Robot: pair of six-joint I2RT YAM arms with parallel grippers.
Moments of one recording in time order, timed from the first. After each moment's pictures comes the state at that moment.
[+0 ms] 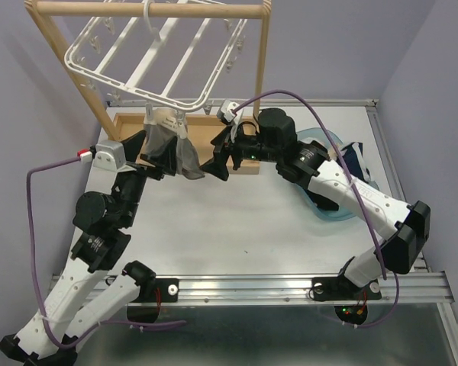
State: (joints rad) left arm -0.58 0.58 0.84 0.14 -0.26 -0.12; right arm 0.83 1.53 1.52 -0.17 -0.44 -0.02
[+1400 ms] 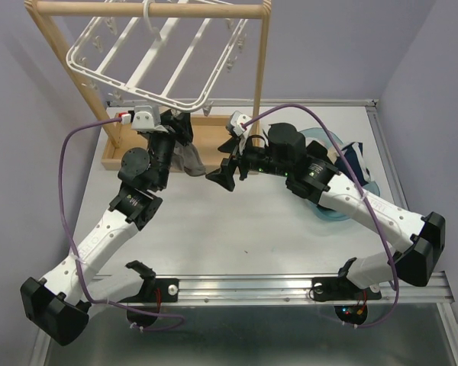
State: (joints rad) left arm -0.57 0.96 0.91 0.36 -0.39 -0.17; right arm 0.87 1.40 1.34 -0.09 -0.36 -0.03
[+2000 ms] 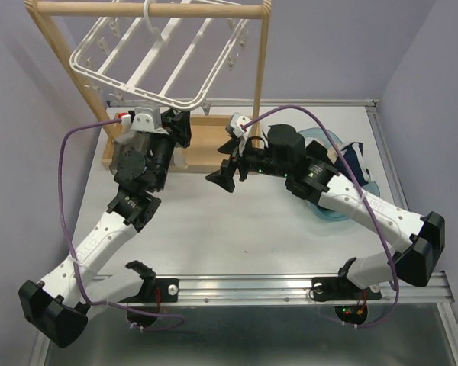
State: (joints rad) left arm -0.58 0.95 0.91 0.42 -0.32 -0.12; right arm 0.87 1.40 1.33 -0.07 -0.36 -0.03
